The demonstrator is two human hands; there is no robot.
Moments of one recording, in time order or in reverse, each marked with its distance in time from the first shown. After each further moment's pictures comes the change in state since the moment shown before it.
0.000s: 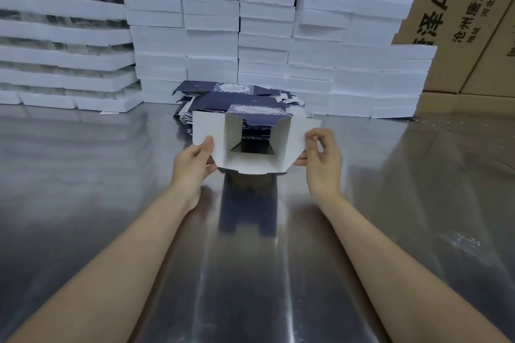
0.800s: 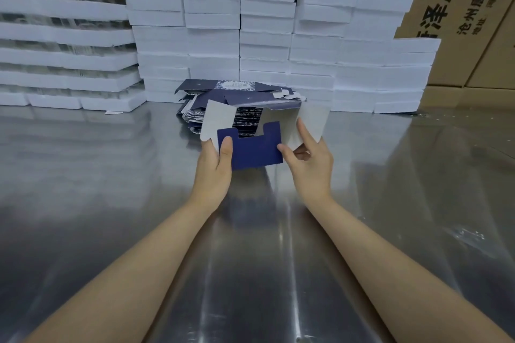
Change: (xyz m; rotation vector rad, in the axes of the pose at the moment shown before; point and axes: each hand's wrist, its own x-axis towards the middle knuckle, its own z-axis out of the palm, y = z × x) left_hand -0.035 -0.002 0.023 0.400 -0.061 0.475; right_hand -0.016 -0.002 0.015 -0.247 -0.002 -0.130
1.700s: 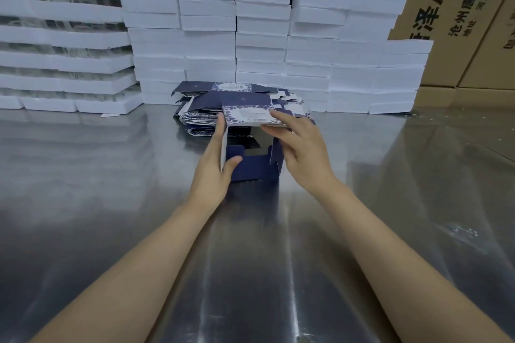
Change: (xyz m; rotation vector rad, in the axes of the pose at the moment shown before) left_hand 0.004 -0.008 -0.007 0.145 -0.144 0.181; right_hand 0.022 -0.028 -0.015 -0.444 -0.275 -0.546
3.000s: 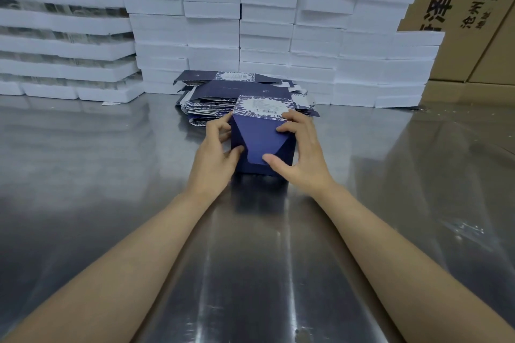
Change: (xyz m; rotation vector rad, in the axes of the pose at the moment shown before) left_hand 0.004 -0.011 0.006 -0.012 0.055 -0.049; right_hand -0.025 0.016 0.021 0.335 -0.011 0.112
